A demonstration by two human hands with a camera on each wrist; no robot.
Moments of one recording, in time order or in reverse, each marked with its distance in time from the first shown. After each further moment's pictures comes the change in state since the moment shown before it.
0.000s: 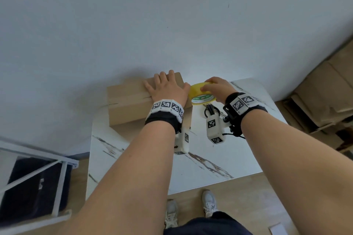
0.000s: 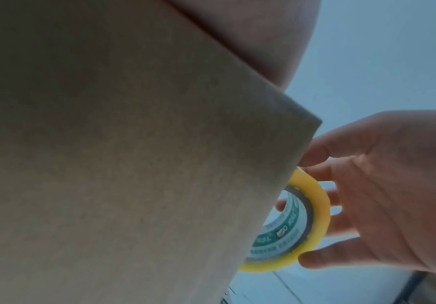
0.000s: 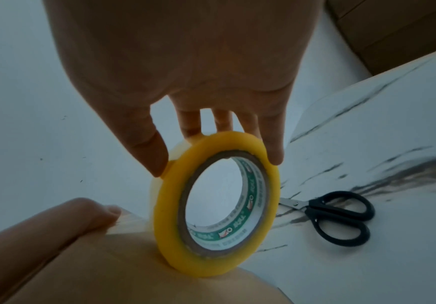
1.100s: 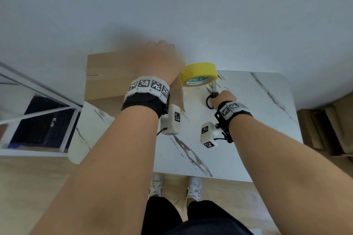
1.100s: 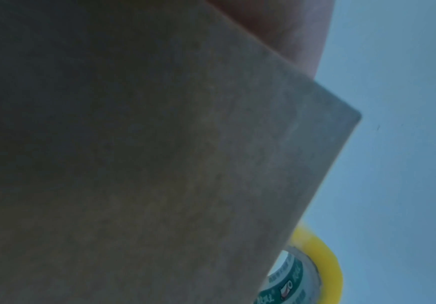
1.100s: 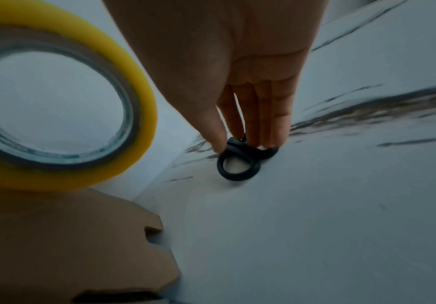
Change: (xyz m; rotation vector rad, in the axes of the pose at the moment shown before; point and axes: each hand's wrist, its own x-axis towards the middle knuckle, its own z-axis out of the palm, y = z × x) left_hand 0.004 0.004 0.007 -0.068 0.072 -0.235; right_hand 0.072 0.101 0.033 -0.556 -0.061 0.174
